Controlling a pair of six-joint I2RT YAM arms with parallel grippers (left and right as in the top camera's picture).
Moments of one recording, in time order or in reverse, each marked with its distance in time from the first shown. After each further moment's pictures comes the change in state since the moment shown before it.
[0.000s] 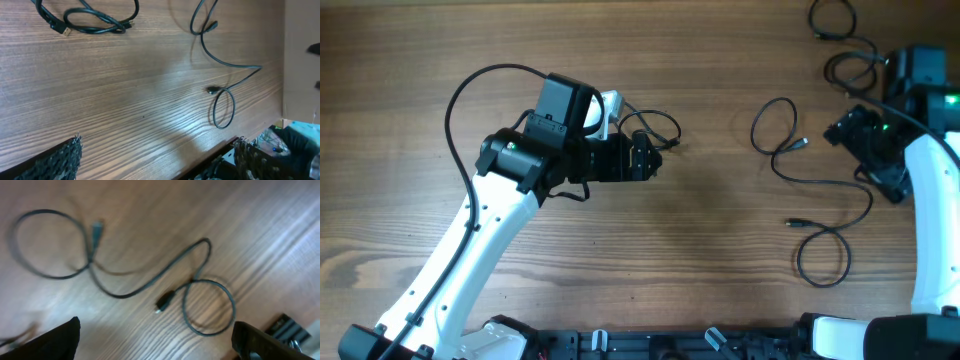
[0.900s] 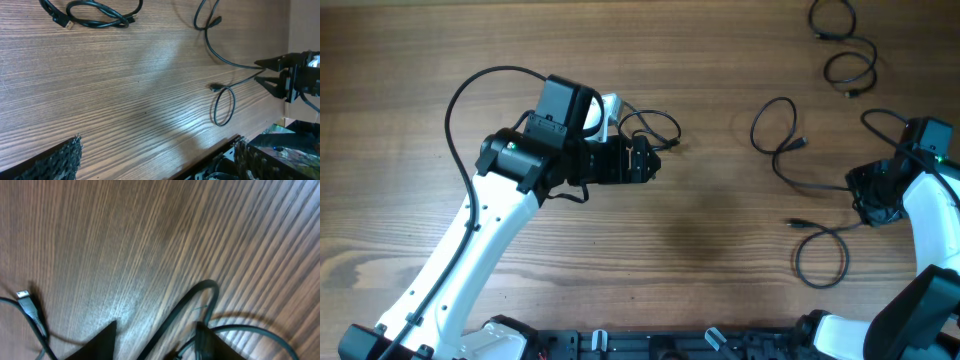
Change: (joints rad) left arm 0.000 0.000 0.000 -0.019 -0.003 0.000; right arm -0.282 -0.003 -0.509 0.560 -0.171 0.082
